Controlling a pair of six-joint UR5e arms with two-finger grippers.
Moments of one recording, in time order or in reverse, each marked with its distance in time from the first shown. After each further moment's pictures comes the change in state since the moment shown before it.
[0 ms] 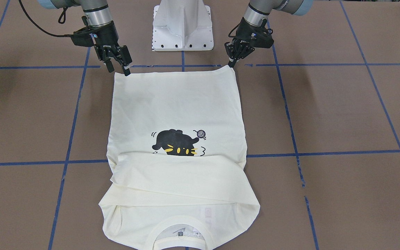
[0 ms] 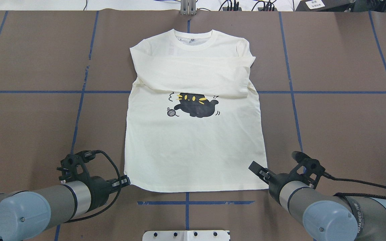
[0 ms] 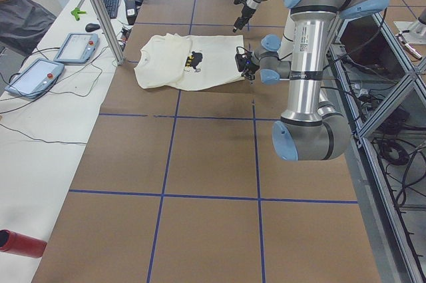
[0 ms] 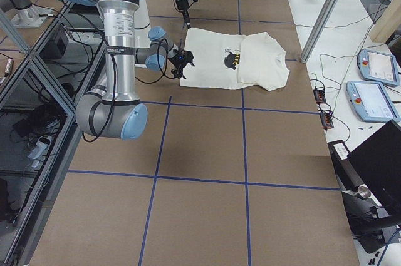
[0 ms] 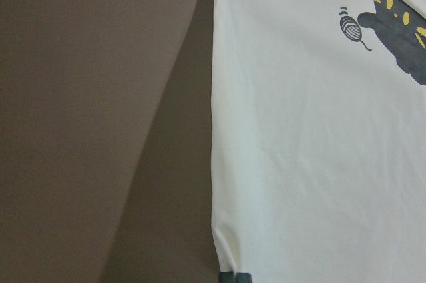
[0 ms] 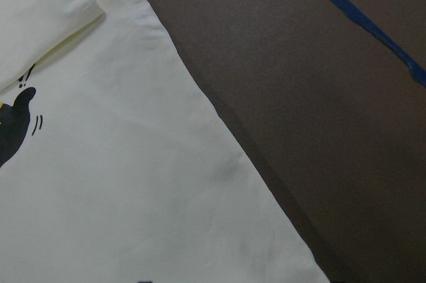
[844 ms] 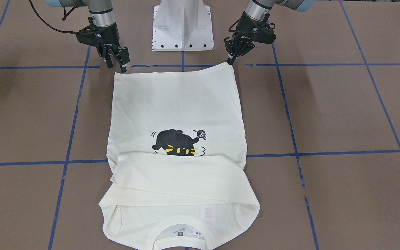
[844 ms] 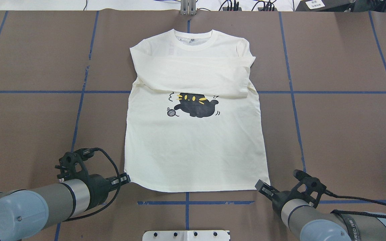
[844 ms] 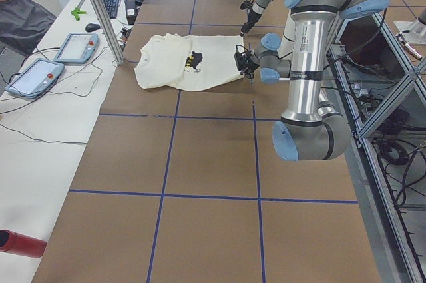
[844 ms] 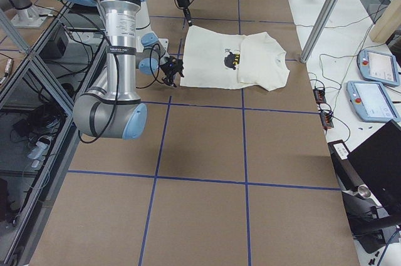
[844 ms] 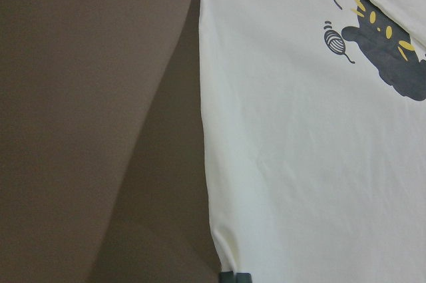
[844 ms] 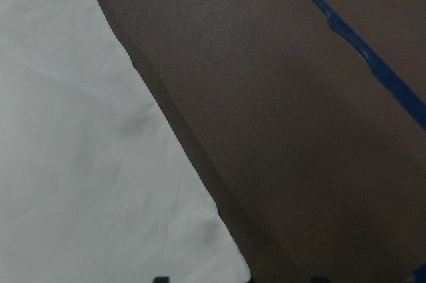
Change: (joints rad) left arm -0.005 0.000 -0.007 0.000 0.007 -0.002; right arm -0.082 -0.039 -0.025 -0.045 -0.022 0.061
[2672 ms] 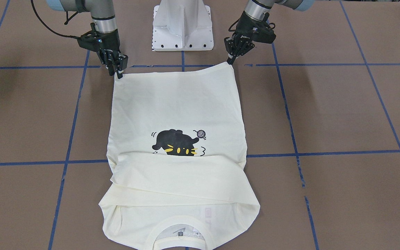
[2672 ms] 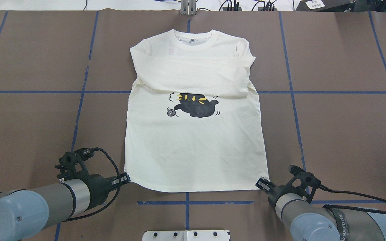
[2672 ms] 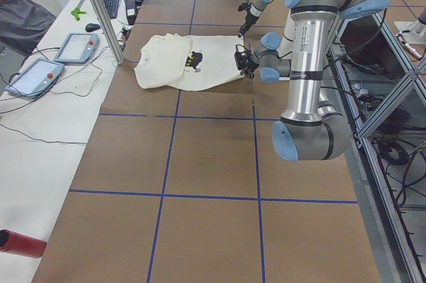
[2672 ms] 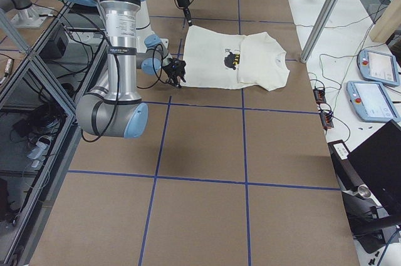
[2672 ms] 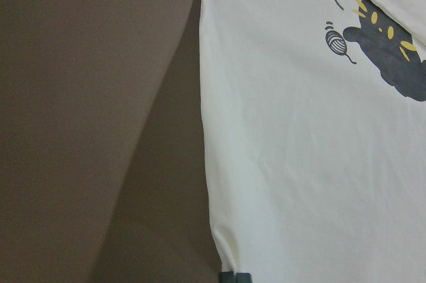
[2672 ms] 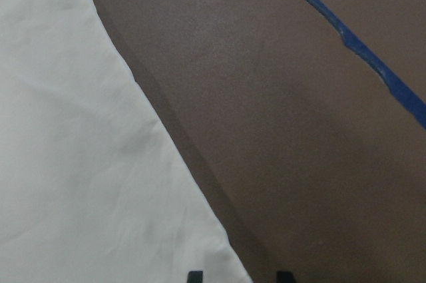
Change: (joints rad) left arm 0.000 -0.003 -0.006 0.011 0.000 0.000; right arm 0.031 0.060 -0.041 -0.049 0.002 -0.018
